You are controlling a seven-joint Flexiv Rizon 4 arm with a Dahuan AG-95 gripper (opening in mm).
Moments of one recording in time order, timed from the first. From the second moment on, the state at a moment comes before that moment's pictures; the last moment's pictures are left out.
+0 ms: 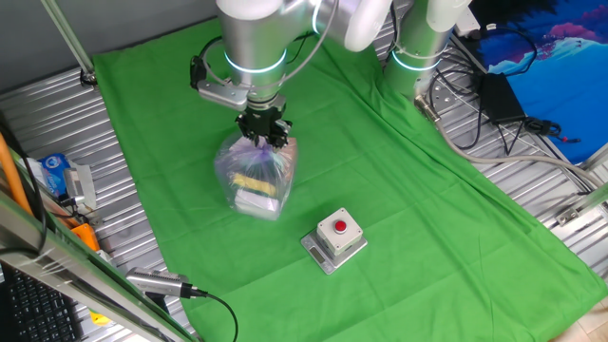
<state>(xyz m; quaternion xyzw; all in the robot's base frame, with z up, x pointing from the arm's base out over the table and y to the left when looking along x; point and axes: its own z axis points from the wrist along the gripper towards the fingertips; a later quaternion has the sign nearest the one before) 0.452 0.061 0.133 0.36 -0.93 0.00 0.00</state>
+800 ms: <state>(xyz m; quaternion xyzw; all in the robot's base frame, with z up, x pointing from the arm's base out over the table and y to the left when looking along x) 0.436 0.058 0.126 0.36 -0.93 0.01 0.00</state>
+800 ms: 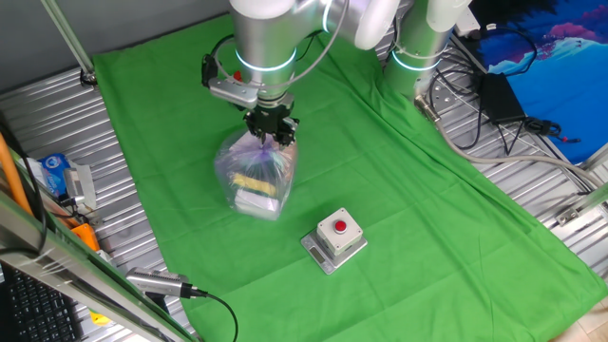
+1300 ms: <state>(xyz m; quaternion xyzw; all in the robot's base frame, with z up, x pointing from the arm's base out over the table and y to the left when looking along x) 0.436 0.057 0.120 0.36 -0.93 0.01 0.00</state>
